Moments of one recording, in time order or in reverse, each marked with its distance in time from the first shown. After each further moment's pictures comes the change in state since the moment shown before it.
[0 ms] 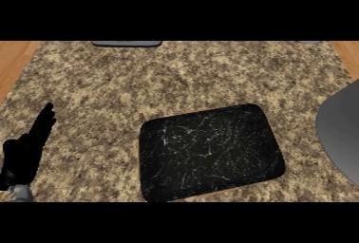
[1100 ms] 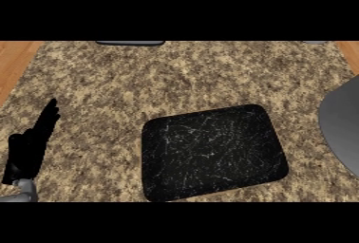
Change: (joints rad) left arm -0.036 -0.012 0.001 0.016 -0.014 -0.010 0.006; right arm -0.348 -0.077 -0.113 0.896 -0.058 -0.191 -0.462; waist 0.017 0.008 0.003
